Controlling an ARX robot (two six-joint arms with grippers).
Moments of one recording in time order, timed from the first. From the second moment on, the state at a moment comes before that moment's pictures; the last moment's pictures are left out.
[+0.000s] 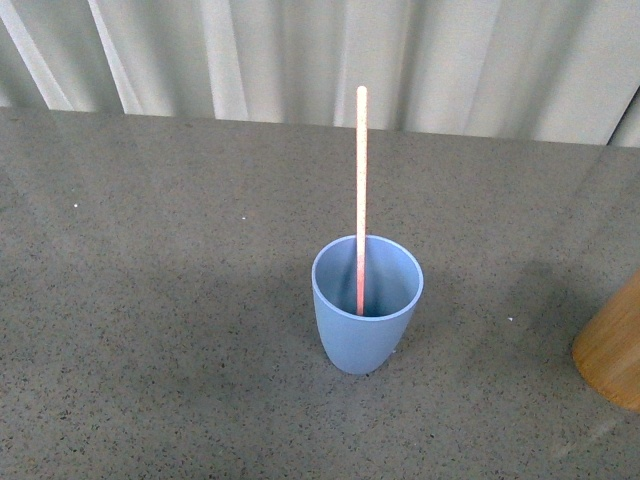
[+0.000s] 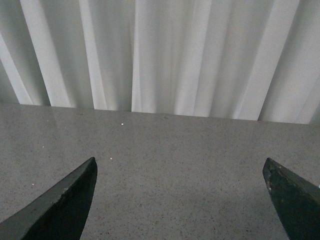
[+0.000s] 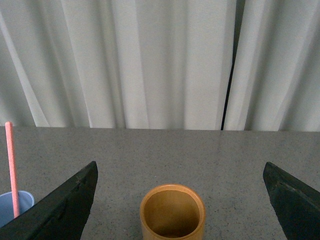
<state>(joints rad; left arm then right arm) 0.00 0.00 0.02 0.00 0.00 0.00 0.00 0.00 0.02 0.00 0.00 0.00</state>
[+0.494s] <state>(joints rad) 0.00 0.00 0.02 0.00 0.00 0.00 0.00 0.00 0.02 0.00 0.00 0.00</state>
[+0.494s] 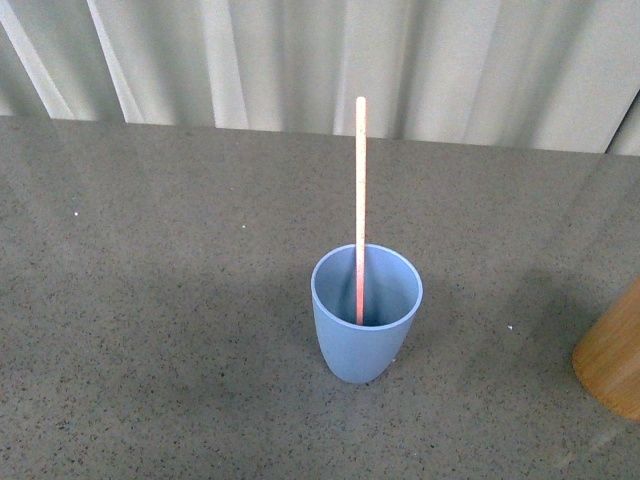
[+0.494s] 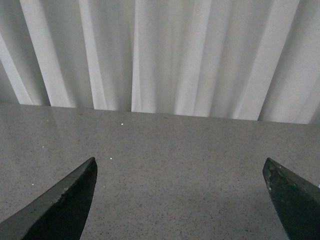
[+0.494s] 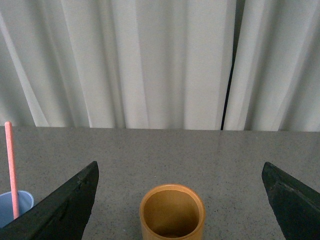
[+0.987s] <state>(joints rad) 0.00 0.00 0.02 0.00 0.00 0.00 0.00 0.00 0.02 0.00 0.00 0.00</state>
